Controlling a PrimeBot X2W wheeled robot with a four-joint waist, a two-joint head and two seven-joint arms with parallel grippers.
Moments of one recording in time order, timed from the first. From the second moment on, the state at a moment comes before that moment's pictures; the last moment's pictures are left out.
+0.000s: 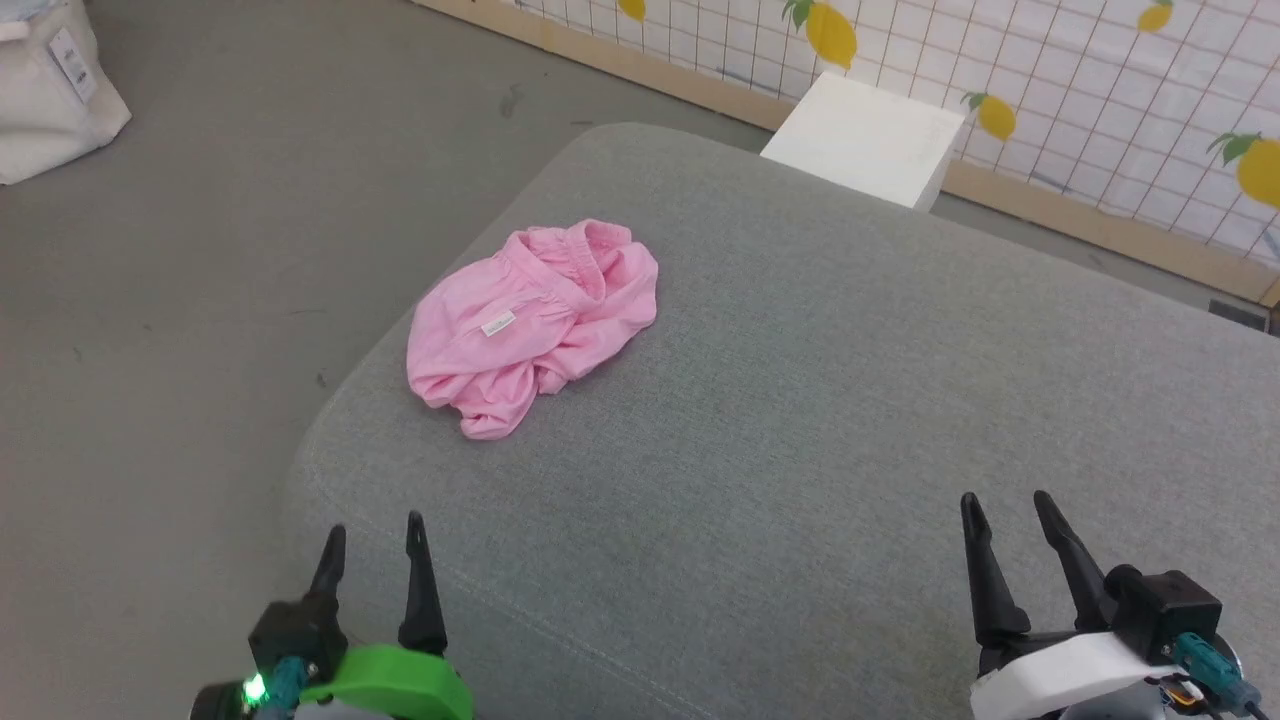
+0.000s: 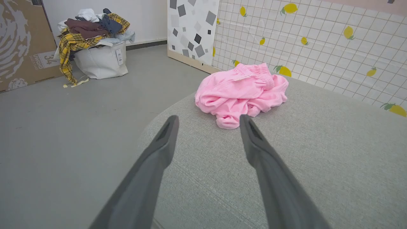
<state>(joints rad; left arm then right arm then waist) 0.05 0.05 -0.07 0.15 -0.20 0.10 -0.26 0.04 -0.05 -0.01 0.19 0.19 0.13 -0.25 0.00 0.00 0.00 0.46</state>
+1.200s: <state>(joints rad) -0.85 0.28 -0.01 0.64 -0.58 -0.01 0.74 -0.01 -0.05 -0.11 -0.08 0.05 0.13 -0.11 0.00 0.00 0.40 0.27</state>
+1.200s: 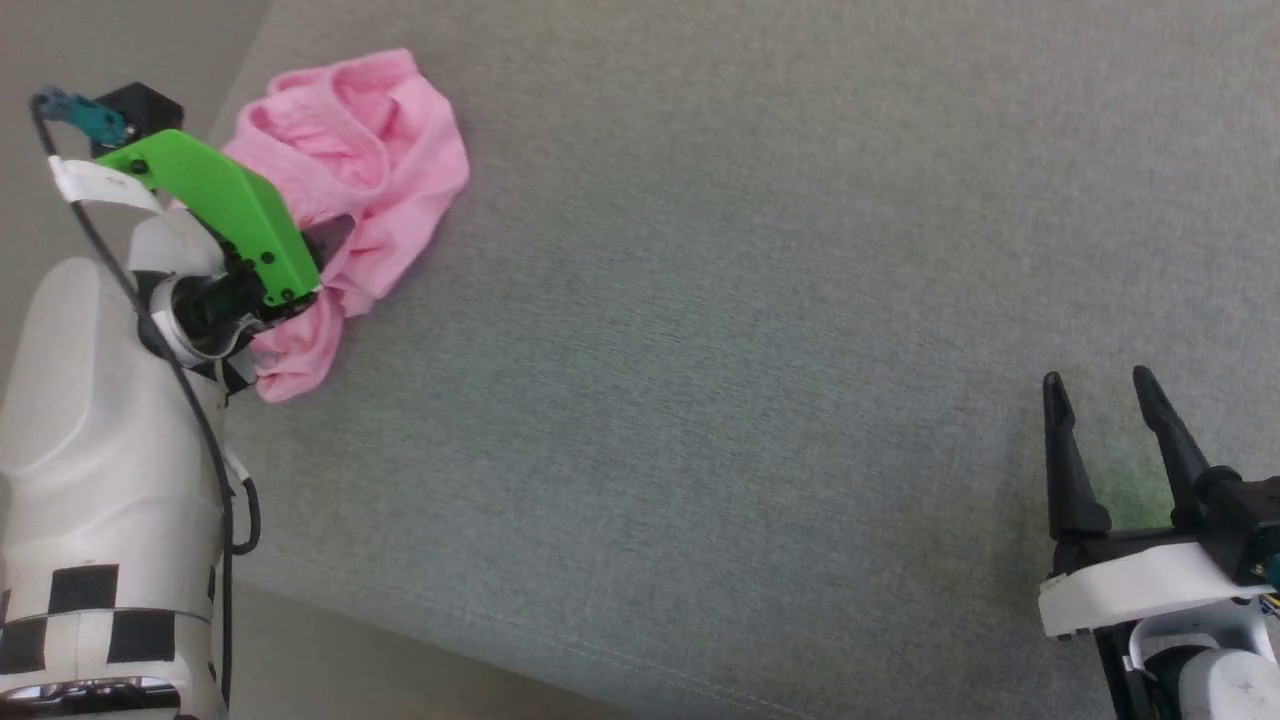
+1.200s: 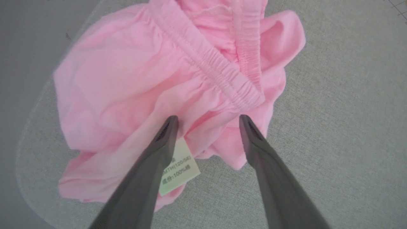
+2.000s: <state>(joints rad) -0.94 0.32 -0.07 0.54 -0.50 -0.10 0.37 -0.02 -0.05 -0.08 -0.01 0.10 0.13 -0.14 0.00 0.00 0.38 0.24</state>
